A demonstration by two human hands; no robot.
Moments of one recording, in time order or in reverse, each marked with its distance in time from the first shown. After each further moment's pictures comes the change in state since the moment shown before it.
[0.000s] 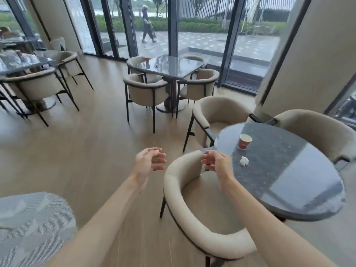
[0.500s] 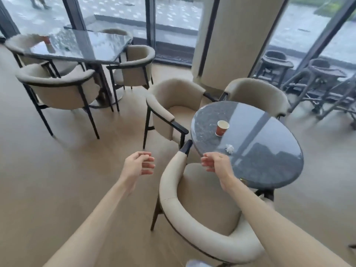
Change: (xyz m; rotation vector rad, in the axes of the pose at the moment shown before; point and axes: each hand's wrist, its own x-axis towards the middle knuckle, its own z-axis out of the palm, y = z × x) left_hand 0.299 0.003 -0.039 0.218 -0.416 -0.208; right_hand 0.150 0.030 0.097 -0.082 0.442 0.145
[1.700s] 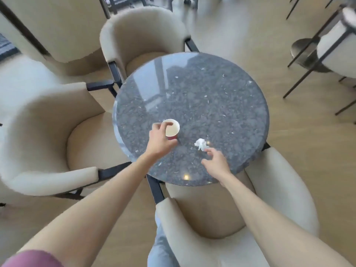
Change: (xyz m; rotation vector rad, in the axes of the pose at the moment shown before) left_hand 0.407 -0.014 0.384 1.122 -1.024 0.434; right_hand 0.282 0.076 -0.046 -0.121 0.657 0.515
